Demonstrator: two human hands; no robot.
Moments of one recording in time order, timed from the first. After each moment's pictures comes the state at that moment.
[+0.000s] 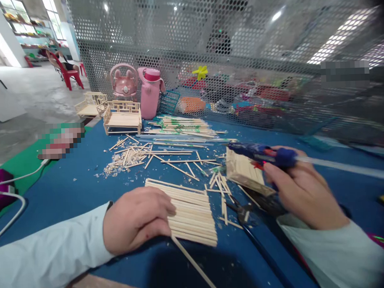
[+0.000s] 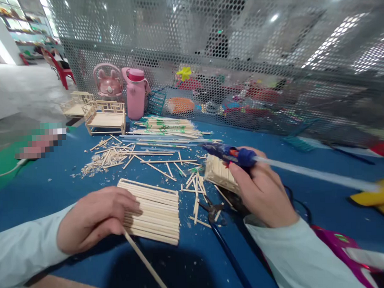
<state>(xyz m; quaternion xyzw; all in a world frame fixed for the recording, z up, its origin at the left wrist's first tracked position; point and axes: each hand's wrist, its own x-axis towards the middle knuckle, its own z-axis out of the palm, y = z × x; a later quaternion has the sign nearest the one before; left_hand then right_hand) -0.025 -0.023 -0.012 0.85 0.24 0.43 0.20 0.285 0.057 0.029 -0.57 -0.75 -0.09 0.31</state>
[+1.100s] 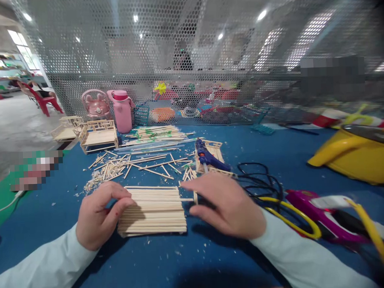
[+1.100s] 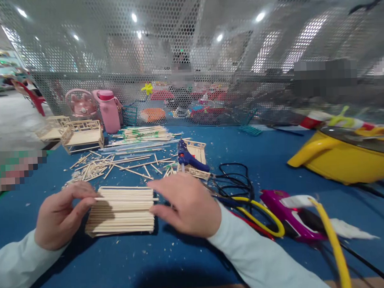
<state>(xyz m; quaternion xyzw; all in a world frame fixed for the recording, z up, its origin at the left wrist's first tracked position) -0.029 -0.021 -0.010 0.76 0.41 0.50 0.09 0.247 0.003 0.025 -0.24 -0.91 -0.11 0.32</state>
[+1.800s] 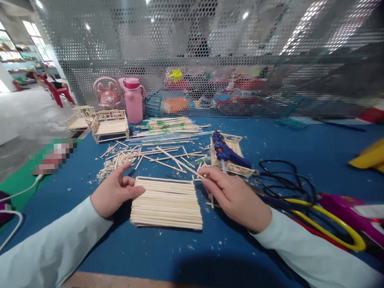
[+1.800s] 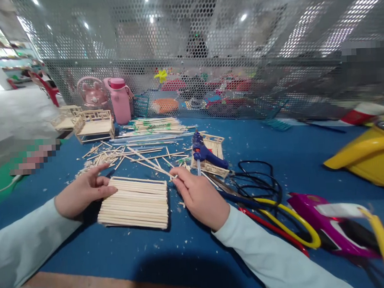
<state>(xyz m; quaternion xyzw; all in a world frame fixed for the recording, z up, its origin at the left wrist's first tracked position) -0.029 -0.002 -0.008 0.48 0.53 0.43 0.55 0.235 0.012 0.004 -0.43 -0.86 0.04 0.26</state>
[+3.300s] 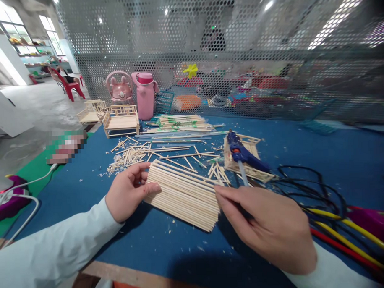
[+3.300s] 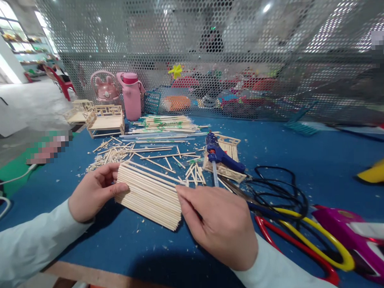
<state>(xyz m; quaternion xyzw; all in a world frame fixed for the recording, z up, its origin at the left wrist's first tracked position) -0.019 -0.010 -0.010 0.48 0.44 0.52 0.56 0.224 -0.021 0.012 -0.35 -0.86 -0.14 0.34</state>
